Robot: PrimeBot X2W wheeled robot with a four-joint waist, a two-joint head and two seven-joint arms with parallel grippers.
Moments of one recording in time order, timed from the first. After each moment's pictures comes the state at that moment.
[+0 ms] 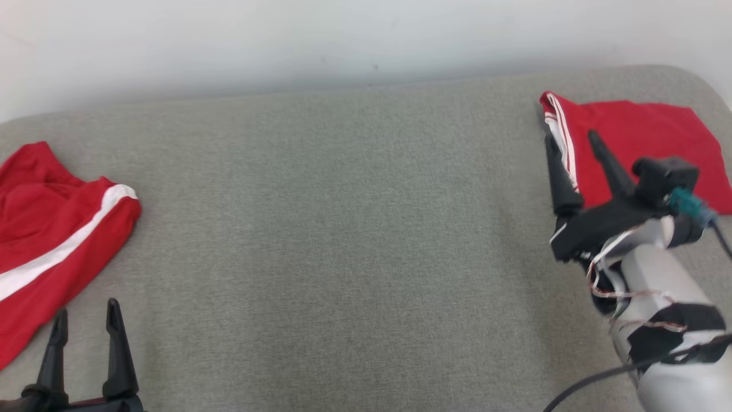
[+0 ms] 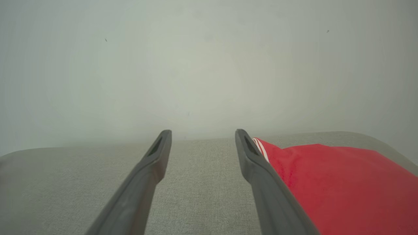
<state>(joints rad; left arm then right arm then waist) -0.07 0.05 0.24 -0.05 -0.12 -0.05 -0.26 -0.73 -0.31 0.42 0.64 0.45 0.13 -0.26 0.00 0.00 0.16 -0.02</state>
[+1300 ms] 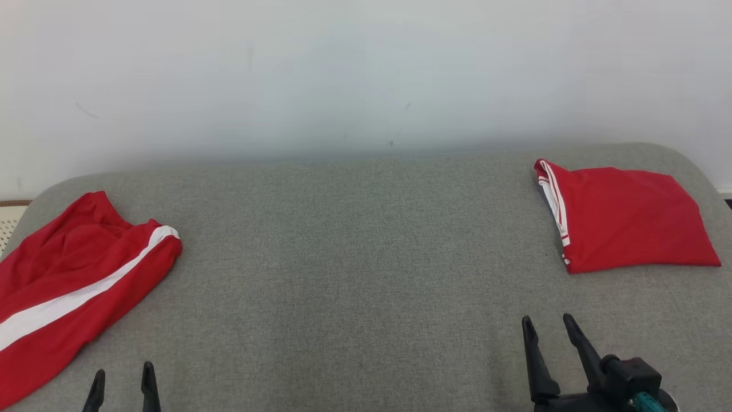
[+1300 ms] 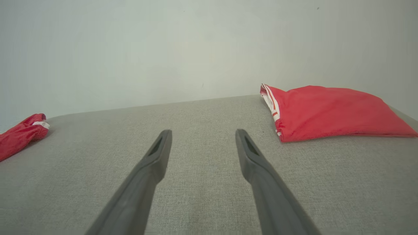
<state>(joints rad) 0.06 0.05 0.16 0.00 -0.11 -0.01 -0.26 -0.05 -0.10 0.20 0.19 0.16 0.13 -0.24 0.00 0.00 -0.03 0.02</state>
